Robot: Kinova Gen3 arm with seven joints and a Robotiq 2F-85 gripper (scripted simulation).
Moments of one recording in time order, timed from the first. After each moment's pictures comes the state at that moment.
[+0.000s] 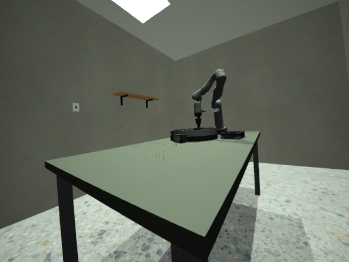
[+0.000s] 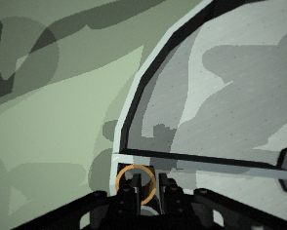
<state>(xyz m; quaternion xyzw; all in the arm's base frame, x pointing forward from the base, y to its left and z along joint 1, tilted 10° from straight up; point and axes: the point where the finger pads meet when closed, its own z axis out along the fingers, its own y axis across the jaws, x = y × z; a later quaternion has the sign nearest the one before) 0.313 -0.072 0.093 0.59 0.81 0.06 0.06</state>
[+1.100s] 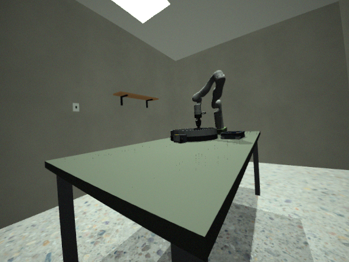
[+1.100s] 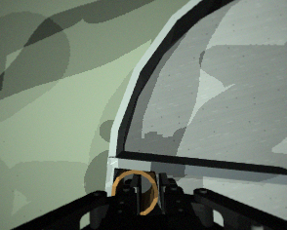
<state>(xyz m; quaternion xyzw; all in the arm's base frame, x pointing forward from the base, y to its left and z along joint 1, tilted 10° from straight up) 0.316 -0.072 0.073 0.59 0.80 0.06 0.06</state>
